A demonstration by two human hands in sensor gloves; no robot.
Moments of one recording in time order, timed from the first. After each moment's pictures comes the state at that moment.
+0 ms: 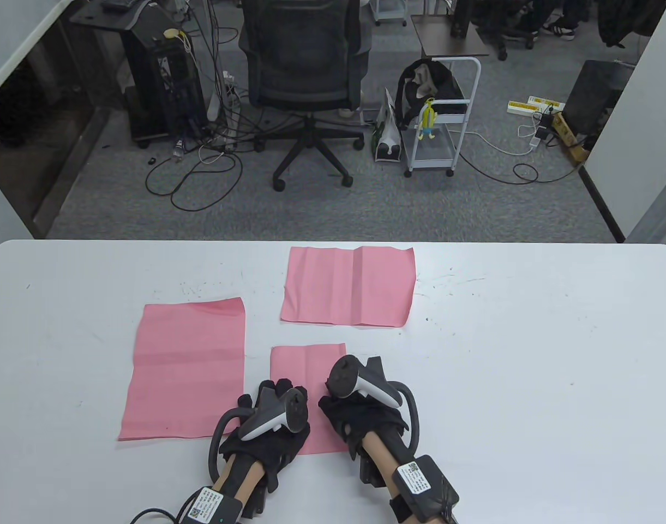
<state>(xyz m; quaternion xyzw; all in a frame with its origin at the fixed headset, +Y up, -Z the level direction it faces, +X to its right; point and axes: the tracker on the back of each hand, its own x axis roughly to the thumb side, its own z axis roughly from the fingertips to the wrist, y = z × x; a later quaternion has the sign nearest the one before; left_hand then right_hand) -0.135 -0.808 -0.336 -0.30 -0.07 -0.03 0.95 0.036 -0.772 -0.375 0.07 0.30 0.94 0.11</state>
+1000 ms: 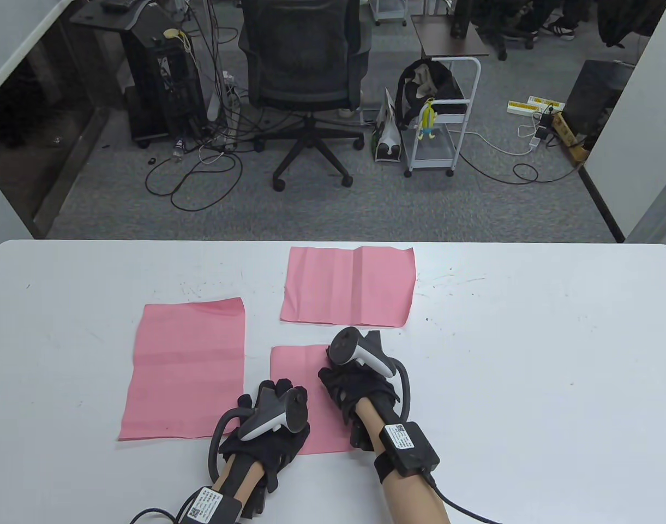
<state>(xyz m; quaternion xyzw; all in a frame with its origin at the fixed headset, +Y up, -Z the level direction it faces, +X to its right) -0.135 -0.808 -0.336 -0.30 -0.07 -0.03 0.95 0.041 -0.784 -0.423 0.04 0.30 0.94 0.18</state>
